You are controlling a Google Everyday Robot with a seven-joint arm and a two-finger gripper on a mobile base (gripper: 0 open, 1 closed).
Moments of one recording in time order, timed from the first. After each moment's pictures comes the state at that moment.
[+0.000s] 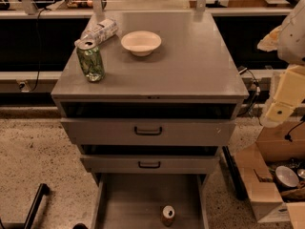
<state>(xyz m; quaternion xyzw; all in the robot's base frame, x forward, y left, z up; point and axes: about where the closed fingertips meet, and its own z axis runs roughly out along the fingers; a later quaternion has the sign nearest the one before) 0.438 -0.217 0.977 -0.60 0.78 -0.03 0.16</state>
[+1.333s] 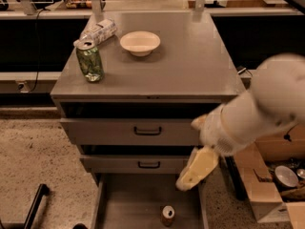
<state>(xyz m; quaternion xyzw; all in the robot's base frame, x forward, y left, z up) 0.410 -0.096 0.799 -0.55 0.79 0.16 0.21</state>
